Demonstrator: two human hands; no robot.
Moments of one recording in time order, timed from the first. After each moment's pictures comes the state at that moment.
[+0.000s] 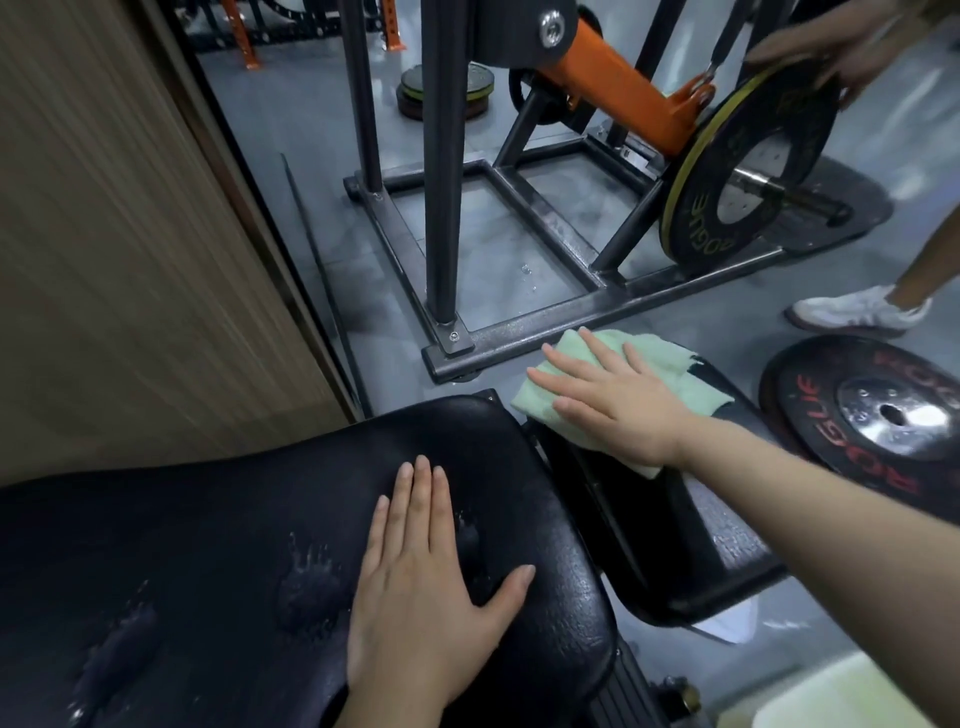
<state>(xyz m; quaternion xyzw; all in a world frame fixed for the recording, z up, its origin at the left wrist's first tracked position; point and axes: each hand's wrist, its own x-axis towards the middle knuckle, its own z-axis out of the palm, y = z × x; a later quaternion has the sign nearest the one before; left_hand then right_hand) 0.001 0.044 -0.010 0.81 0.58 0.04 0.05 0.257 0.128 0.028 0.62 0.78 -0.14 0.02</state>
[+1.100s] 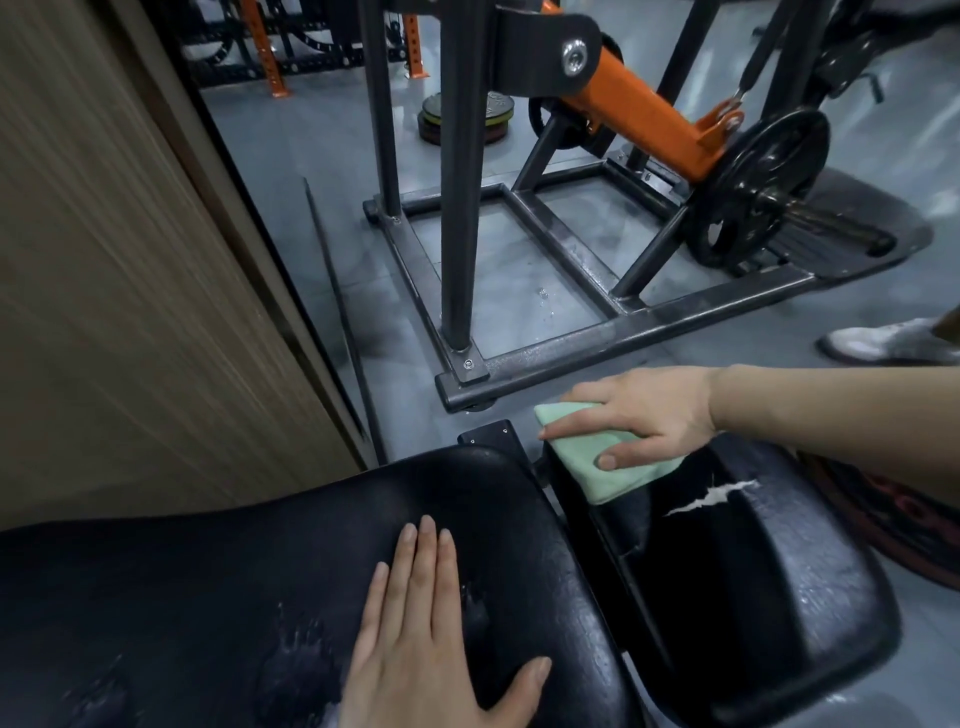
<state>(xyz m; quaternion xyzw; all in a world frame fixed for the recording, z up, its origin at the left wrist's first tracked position) 0.000 0.053 -0.026 0.82 0.56 0.09 0.05 0.304 0.208 0.034 0.30 0.94 -0.15 0.08</state>
